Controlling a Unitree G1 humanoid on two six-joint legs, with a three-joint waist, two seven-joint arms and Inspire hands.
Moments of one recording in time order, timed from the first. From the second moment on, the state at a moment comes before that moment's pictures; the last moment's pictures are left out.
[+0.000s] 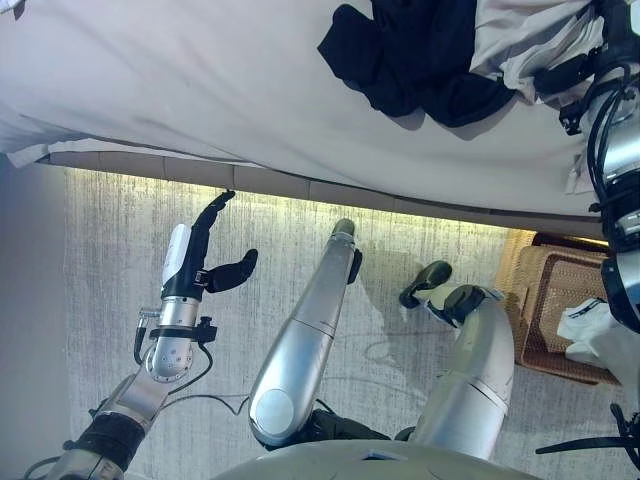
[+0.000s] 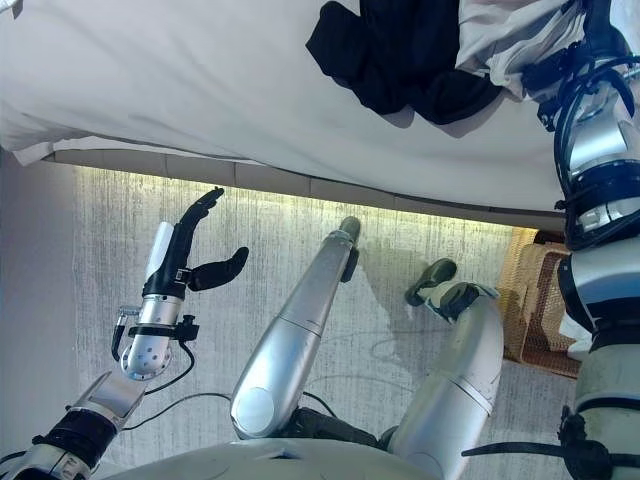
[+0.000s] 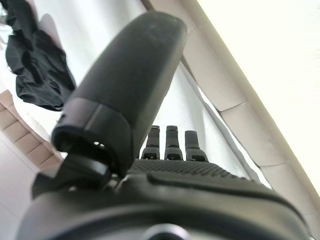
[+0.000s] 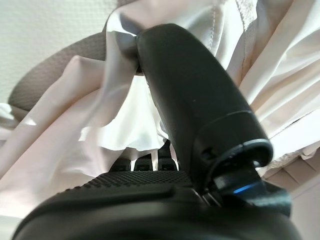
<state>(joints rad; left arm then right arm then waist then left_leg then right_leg) 0.03 0.60 -0.28 0.29 0.08 -0.53 0.49 -1.28 -0.88 0.53 0.98 0.05 0.18 -0.29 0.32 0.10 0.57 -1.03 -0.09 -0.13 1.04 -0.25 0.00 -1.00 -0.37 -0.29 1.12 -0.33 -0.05</state>
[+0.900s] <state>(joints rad) 0.01 0.62 -0.29 0.34 0.07 -0.52 0.42 -1.22 -0.88 0.52 1.08 0.08 0.14 -0.09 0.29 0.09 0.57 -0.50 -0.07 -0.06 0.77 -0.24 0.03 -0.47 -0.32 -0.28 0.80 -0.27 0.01</state>
